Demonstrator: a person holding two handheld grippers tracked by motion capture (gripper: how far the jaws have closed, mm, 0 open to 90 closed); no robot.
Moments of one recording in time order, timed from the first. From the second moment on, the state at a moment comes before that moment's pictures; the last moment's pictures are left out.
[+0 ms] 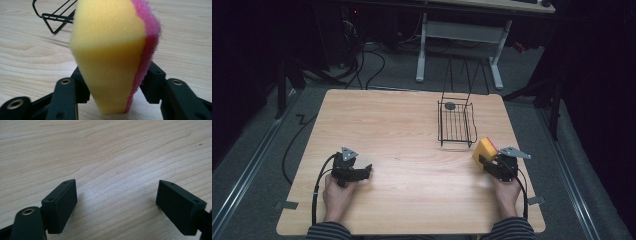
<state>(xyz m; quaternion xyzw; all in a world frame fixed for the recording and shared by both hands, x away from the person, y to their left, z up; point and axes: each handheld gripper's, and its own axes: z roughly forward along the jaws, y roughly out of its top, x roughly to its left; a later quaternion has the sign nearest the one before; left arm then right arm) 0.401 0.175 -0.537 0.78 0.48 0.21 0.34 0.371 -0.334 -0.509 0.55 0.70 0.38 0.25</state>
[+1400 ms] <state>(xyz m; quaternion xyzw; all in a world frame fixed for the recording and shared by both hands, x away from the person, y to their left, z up) 0.401 0.175 -0.537 0.78 0.48 0.21 0.34 0.345 -0.347 -0.494 0.54 0.69 0.41 0.25</state>
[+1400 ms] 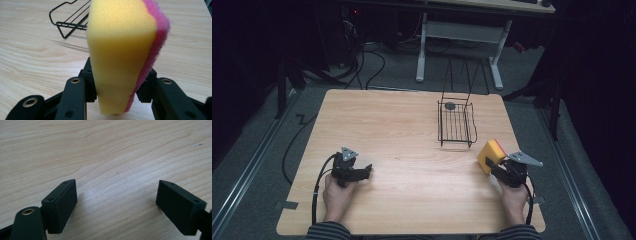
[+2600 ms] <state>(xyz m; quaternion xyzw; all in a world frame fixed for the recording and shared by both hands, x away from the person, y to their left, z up) 0.401 0.175 -0.537 0.78 0.48 0.21 0.34 0.330 -0.333 -0.450 0.49 0.70 0.46 0.26</state>
